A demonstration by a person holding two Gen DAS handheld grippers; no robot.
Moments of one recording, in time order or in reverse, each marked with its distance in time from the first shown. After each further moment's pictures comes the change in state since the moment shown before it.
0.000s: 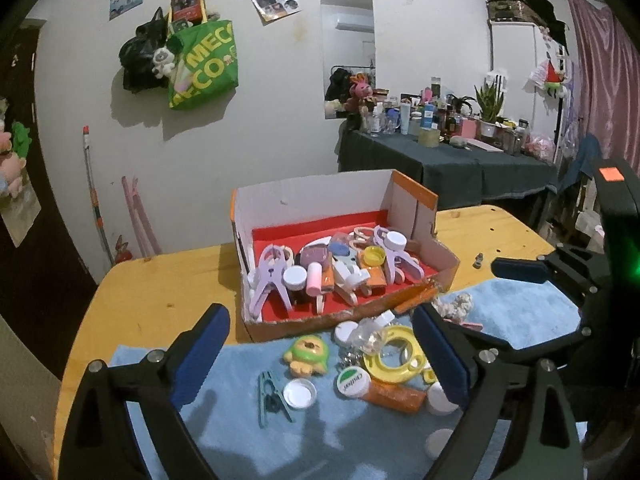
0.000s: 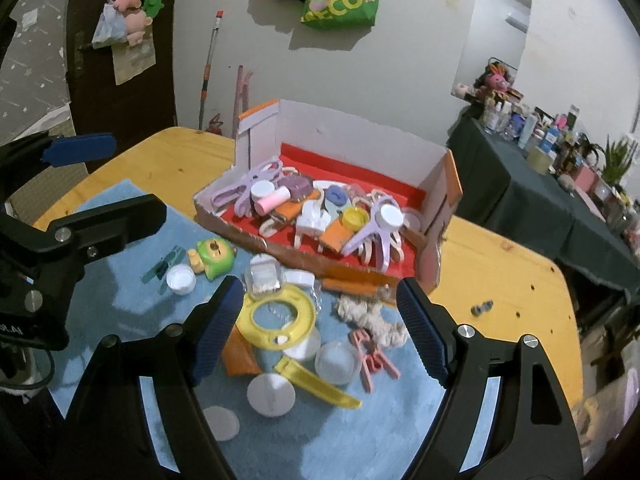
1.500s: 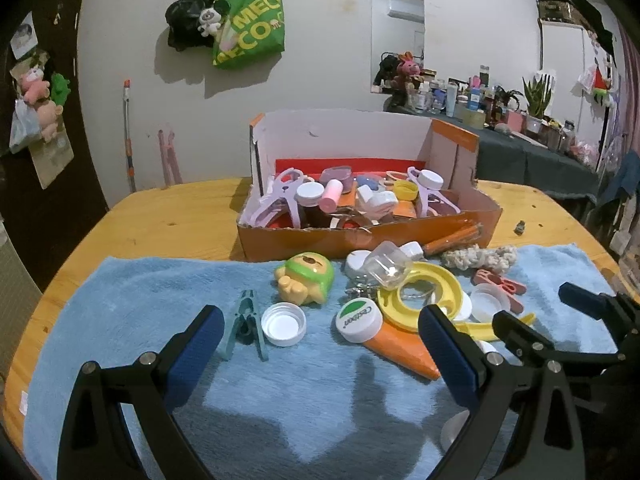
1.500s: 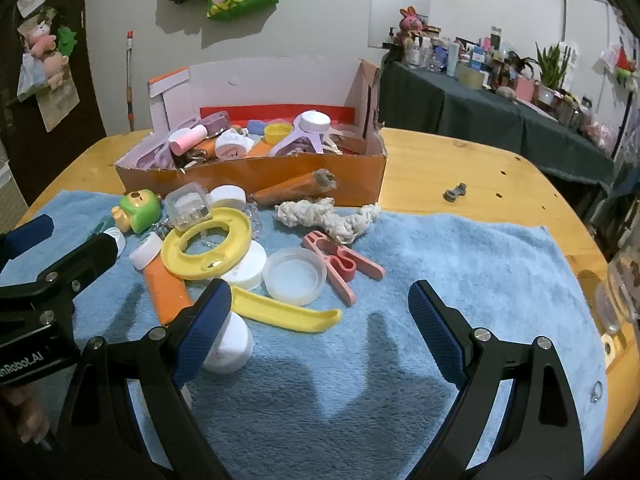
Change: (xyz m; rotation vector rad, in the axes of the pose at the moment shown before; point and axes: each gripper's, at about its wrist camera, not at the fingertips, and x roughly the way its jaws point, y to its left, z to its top) left arm 0.044 -0.020 -0.075 -0.122 0.051 0.141; right arm 0.027 -0.022 -0.082 0.287 0.028 -0.137
